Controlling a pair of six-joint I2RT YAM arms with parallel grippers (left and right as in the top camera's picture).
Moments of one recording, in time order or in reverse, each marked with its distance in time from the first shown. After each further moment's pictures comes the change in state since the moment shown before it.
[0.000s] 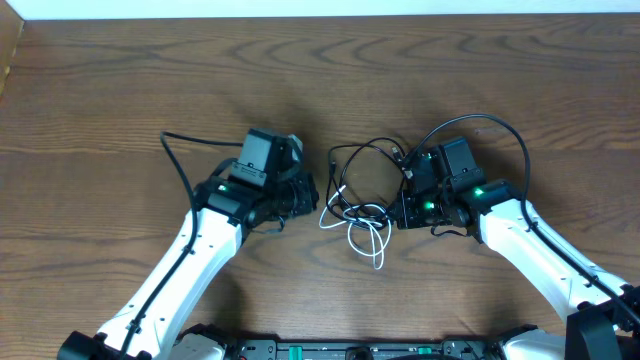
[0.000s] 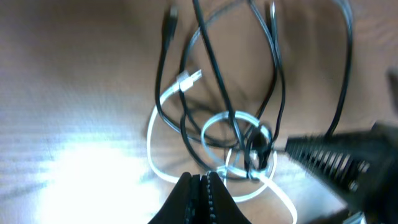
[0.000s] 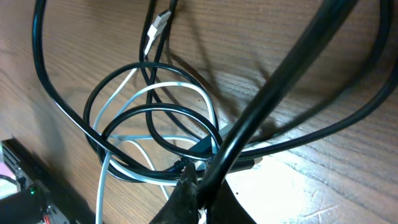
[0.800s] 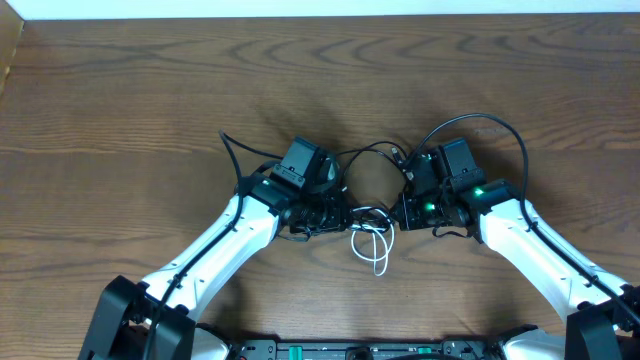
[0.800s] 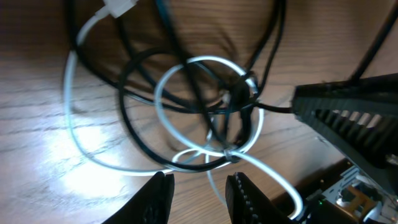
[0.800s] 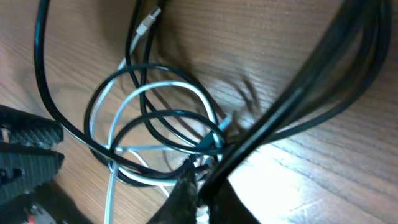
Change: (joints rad) left arm -0.137 0.169 0.000 0.052 0.108 -0.045; right arm 0.000 0.000 0.000 -0.021 0.034 -0.019
